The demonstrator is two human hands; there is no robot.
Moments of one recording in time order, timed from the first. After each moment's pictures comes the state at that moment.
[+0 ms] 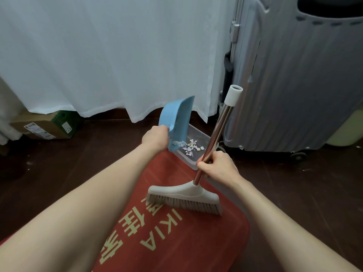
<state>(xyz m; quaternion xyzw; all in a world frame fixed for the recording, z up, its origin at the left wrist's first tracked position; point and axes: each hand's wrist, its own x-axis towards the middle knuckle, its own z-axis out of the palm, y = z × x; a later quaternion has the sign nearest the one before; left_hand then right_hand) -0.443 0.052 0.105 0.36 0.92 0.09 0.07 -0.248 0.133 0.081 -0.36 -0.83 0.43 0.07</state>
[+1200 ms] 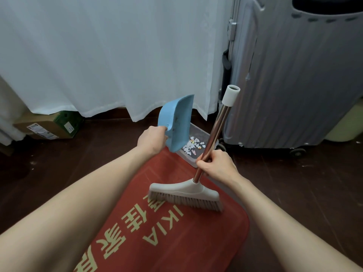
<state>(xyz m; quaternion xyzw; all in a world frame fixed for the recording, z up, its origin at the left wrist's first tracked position) -0.433 0.030 0.111 0.40 0.91 0.08 0.03 -0.243 0.127 0.081 -0.36 -0.83 0.43 0.08</state>
